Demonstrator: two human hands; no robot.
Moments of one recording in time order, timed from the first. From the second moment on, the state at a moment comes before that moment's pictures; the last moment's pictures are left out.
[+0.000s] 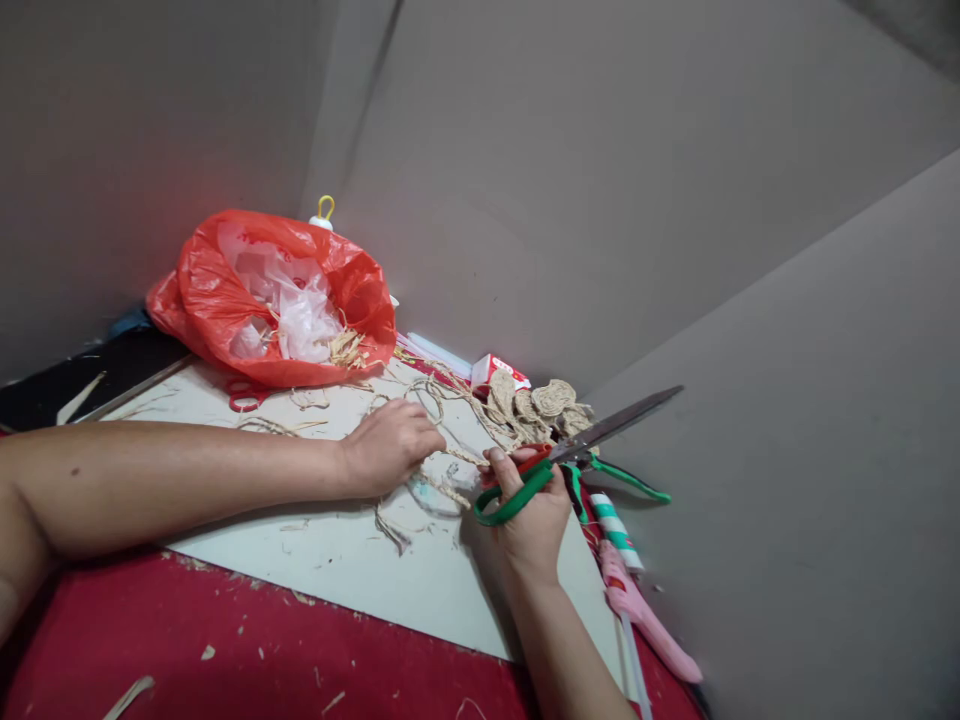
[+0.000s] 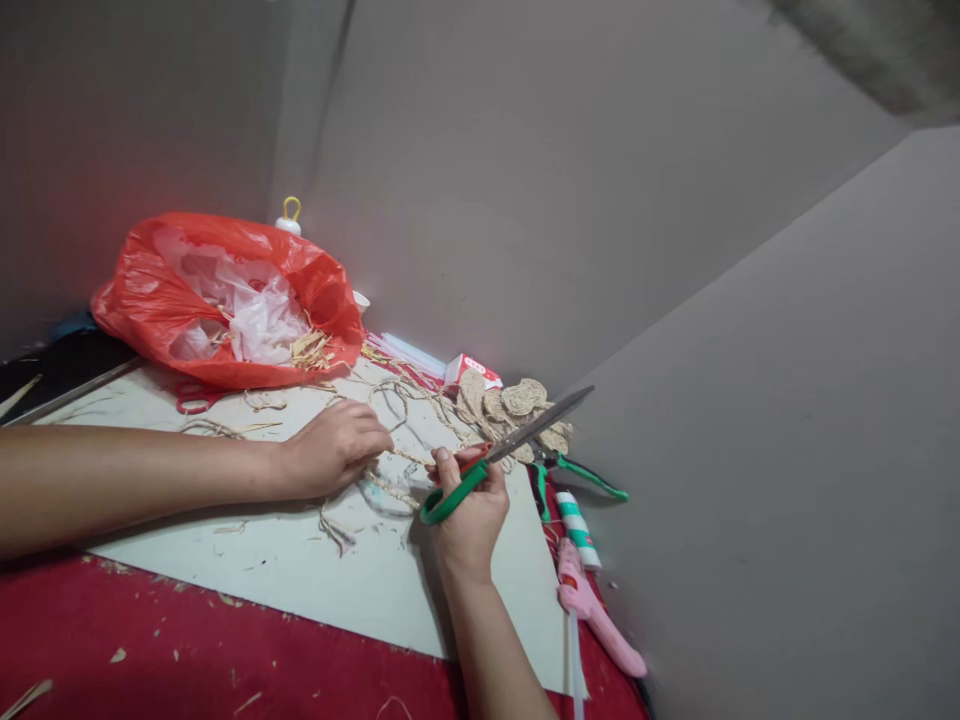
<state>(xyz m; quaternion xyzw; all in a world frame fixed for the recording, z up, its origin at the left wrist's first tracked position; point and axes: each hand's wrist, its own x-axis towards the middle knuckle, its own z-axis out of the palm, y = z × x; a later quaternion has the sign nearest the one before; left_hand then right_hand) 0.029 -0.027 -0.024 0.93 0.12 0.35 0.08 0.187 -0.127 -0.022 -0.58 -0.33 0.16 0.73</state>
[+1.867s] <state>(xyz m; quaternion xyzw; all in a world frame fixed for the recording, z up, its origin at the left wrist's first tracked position) 0.025 -0.037 -0.027 0.94 0.09 0.31 0.14 0.174 -0.132 -0.012 -0.55 -0.26 0.29 0.74</state>
